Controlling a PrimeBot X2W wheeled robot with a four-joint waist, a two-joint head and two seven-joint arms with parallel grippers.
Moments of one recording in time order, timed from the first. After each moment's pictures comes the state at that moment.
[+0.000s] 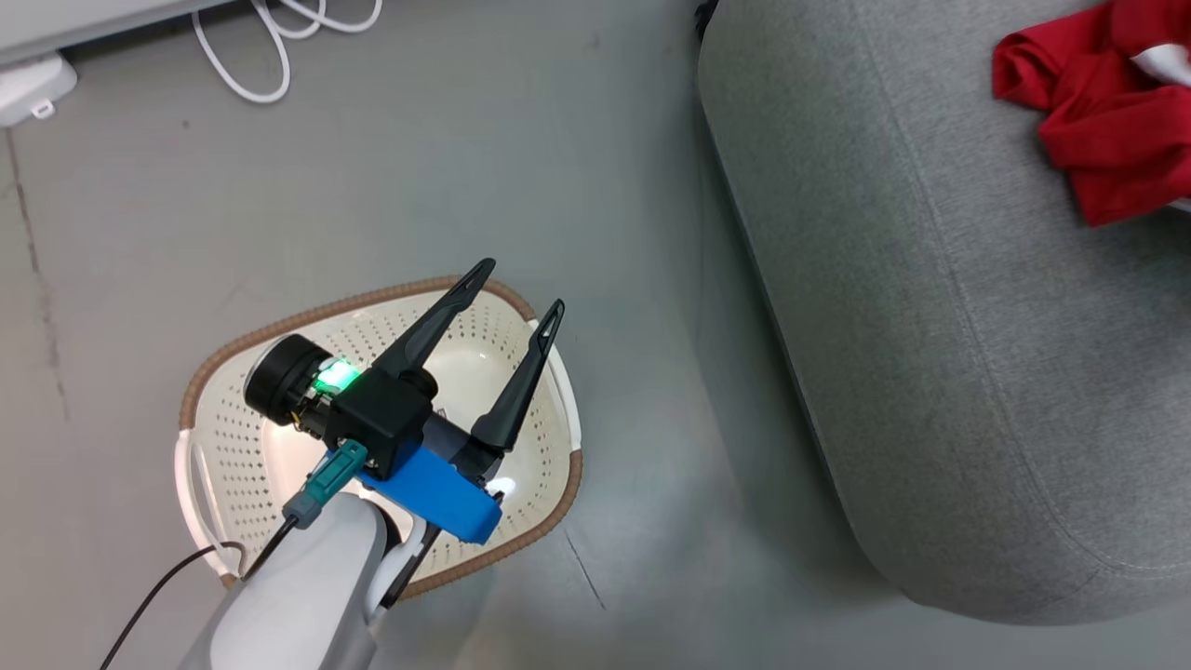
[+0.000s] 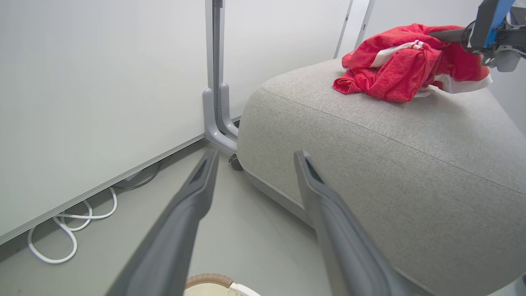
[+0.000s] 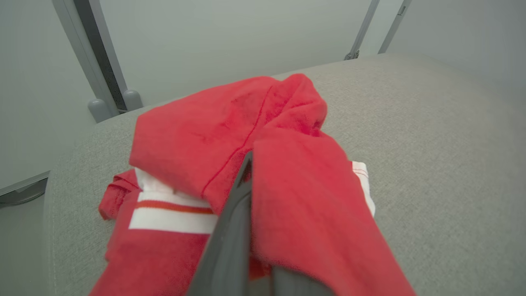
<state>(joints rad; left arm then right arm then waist) -0.53 0.21 -0.52 0.27 -0.21 -0.13 -0.26 -0.95 -0.41 -0.38 1.00 0.06 0.13 -0.14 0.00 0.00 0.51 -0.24</state>
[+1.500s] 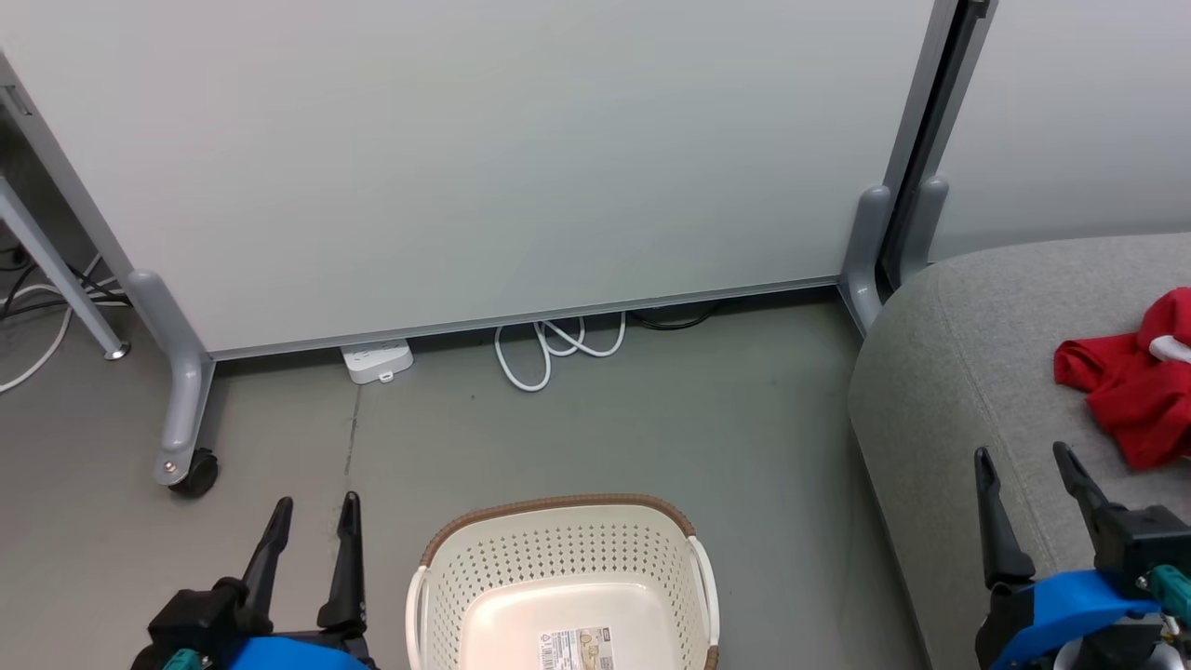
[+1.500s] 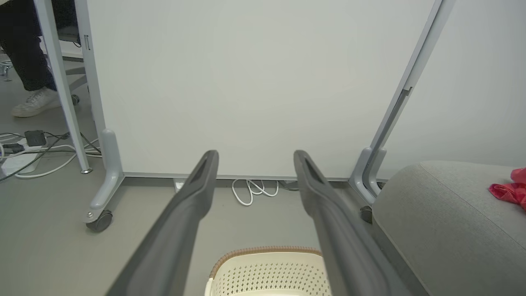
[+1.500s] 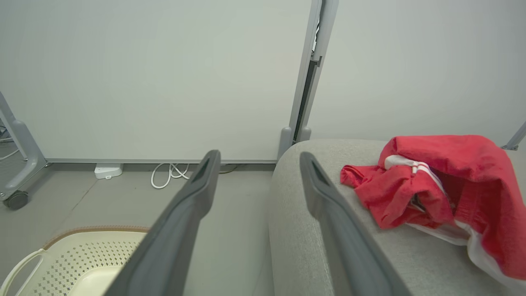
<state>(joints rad) -0.08 0.07 -0.07 0.31 -0.28 -0.09 -0.26 0.02 -0.07 -0.16 -0.01 -0.07 0.13 0.05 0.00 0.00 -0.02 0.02</state>
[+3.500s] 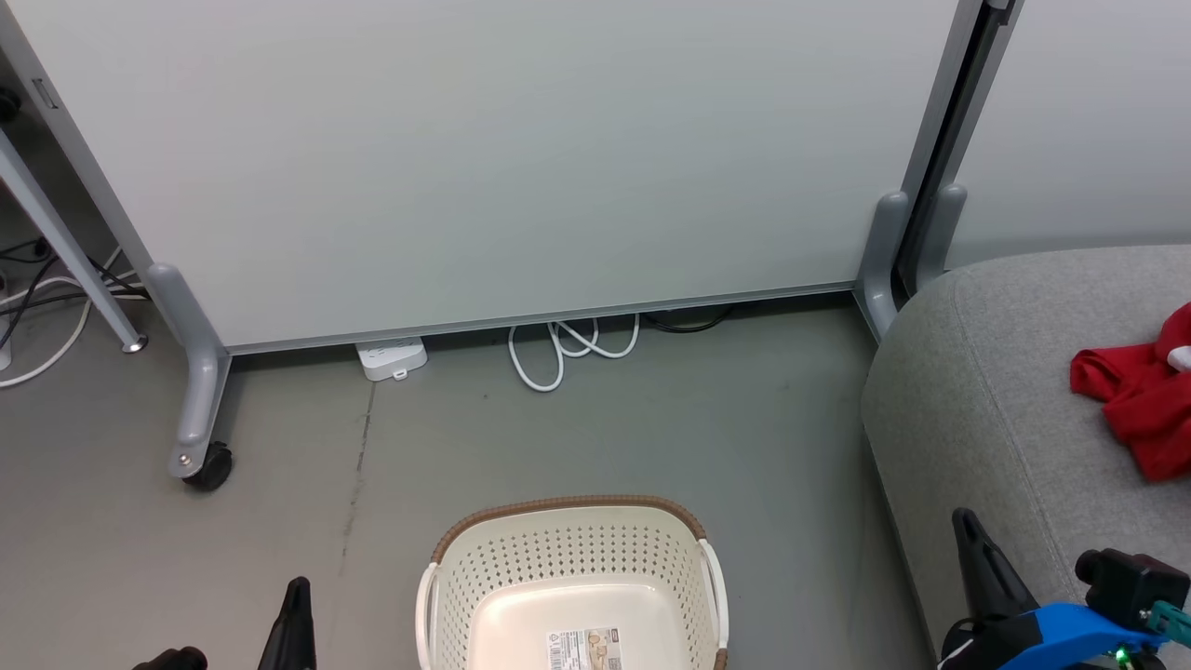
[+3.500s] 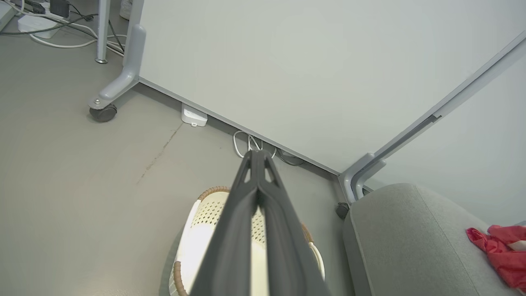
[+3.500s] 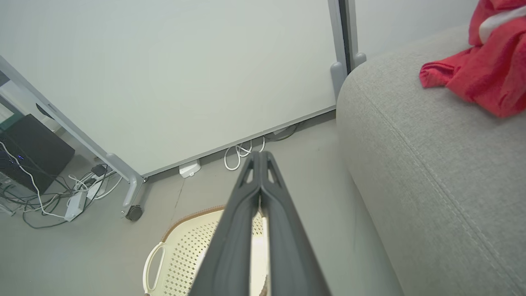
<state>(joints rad) -0.02 0.03 0.01 0.41 -0.58 -0.12 -0.17 0.06 -0.05 -0.10 0.12 0.34 0.13 0.07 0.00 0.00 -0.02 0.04</state>
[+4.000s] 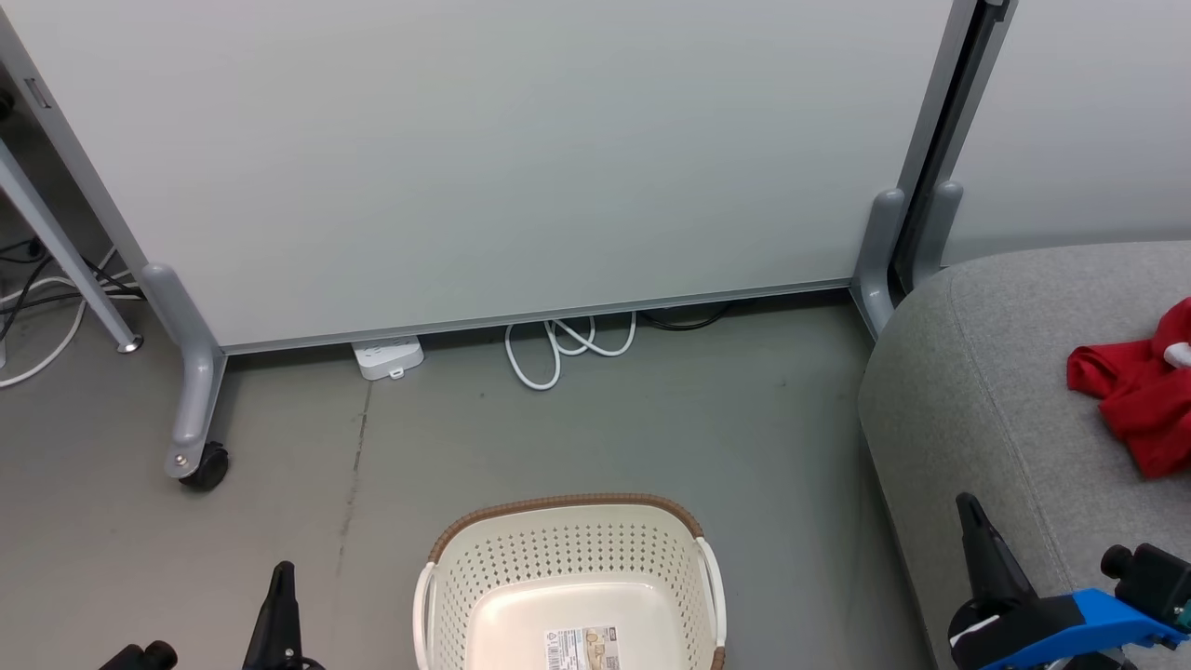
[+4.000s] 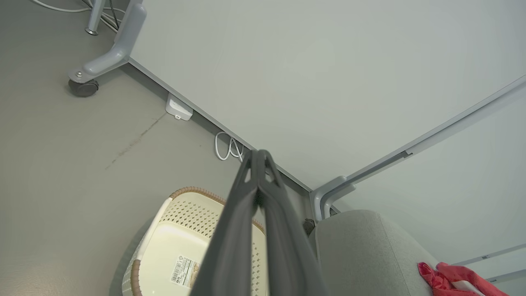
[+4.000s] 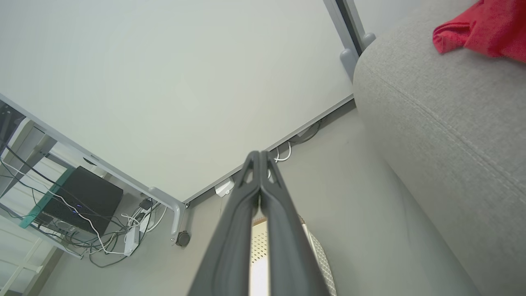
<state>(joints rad) -0.03 0.03 0.03 0.38 -0.79 -0.12 -0.11 0.02 -0.05 -0.10 0.14 0.60 0.13 0.08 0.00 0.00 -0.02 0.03</state>
